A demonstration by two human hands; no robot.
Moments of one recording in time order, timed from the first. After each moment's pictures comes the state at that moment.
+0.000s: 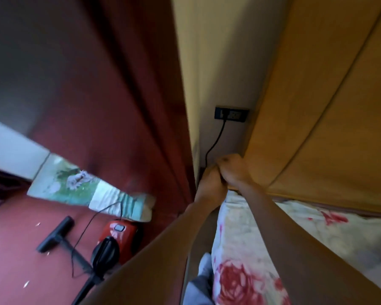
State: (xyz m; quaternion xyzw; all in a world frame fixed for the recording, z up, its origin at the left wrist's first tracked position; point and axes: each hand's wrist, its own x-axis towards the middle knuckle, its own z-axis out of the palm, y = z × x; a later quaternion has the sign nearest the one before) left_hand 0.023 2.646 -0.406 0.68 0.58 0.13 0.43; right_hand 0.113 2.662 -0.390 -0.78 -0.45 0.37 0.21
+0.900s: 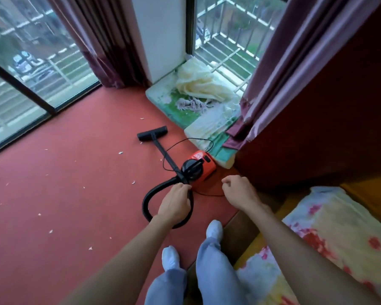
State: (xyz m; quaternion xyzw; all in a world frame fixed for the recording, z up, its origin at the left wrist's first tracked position) left_hand -0.509 2.330 -0.392 0.56 0.74 0.07 0.35; right_hand -0.335 2.424 -0.339 -0.63 -0.69 0.35 -0.09
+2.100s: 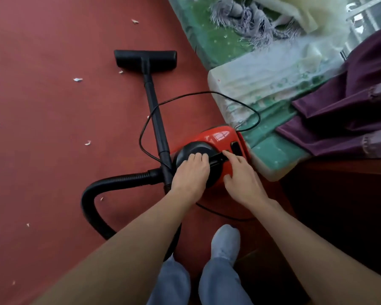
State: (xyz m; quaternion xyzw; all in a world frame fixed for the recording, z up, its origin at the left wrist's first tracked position) left_hand -0.517 2.549 -0.868 0.53 0.79 -0.03 0.31; right_hand -0.405 2.629 -0.840 -0.48 -0.77 0.35 -0.20
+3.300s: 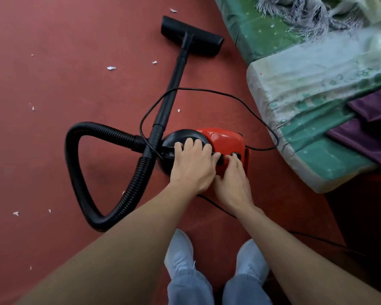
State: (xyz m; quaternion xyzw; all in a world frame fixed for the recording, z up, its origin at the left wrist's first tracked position) left_hand -0.575 2.505 -0.902 0.45 0.86 -0.04 0.24; right_hand -0.476 2.549 -0.904 -0.53 -0.72 0.42 -0.15
